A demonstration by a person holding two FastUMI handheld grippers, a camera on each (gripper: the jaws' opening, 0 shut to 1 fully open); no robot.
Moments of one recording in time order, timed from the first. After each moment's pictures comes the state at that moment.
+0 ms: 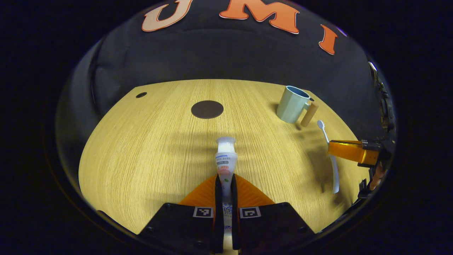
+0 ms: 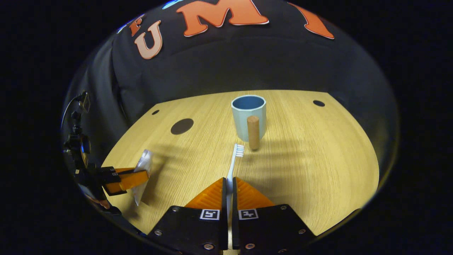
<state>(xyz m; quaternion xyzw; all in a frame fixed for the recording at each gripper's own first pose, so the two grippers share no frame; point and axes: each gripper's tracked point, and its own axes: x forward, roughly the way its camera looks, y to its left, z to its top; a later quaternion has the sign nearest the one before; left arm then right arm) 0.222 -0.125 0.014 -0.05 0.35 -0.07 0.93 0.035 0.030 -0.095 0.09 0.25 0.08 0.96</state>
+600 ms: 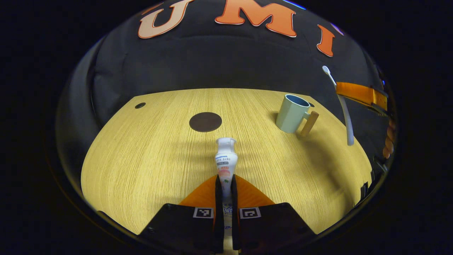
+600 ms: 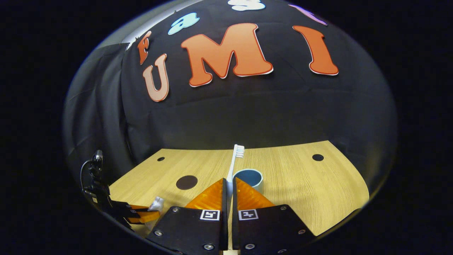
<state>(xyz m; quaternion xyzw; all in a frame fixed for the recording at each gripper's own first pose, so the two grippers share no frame) 0.261 -0.120 0.021 -0.04 0.33 -0.07 0.94 0.098 -0.003 0.031 0.10 0.07 0.08 0.99</state>
